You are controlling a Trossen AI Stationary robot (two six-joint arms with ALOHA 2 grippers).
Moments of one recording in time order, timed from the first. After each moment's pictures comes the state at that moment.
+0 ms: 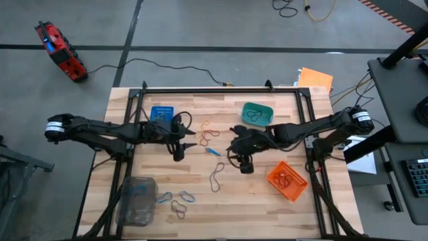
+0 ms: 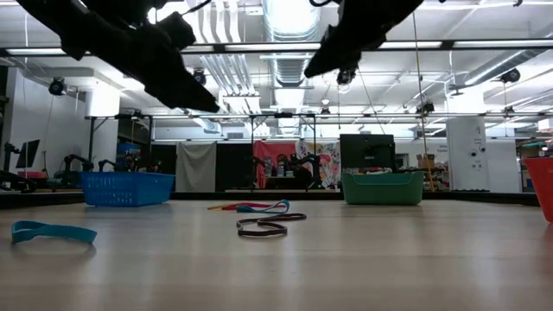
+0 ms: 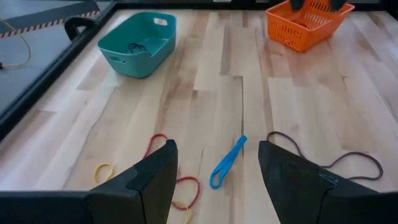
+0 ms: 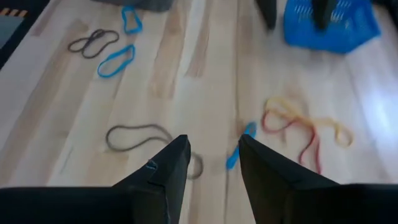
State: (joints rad) left arm 0.05 1.12 0.55 0.08 -0.09 -0.01; right arm 0.11 1.49 1.09 -0.29 0.02 -0.06
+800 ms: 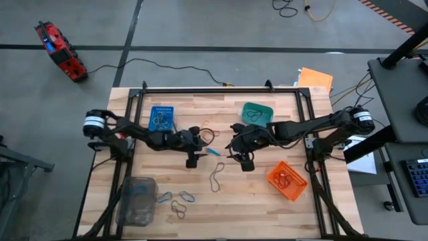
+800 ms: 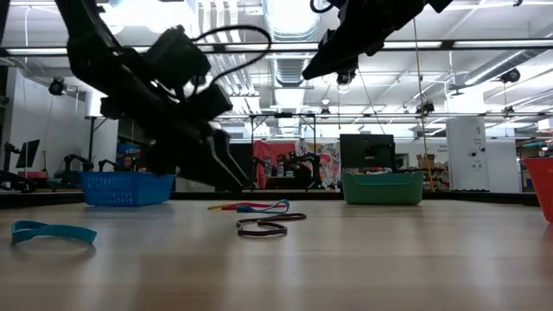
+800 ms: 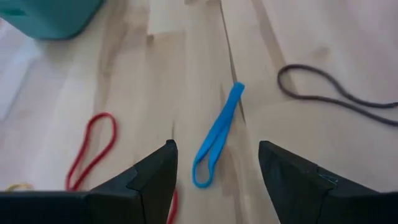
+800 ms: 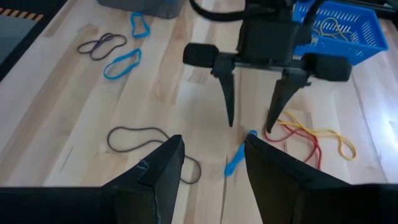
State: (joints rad) left arm 0.05 1.66 0.56 0.46 -0.02 0.20; right arm 0.06 1.47 1.05 -0.23 -0.06 -0.12
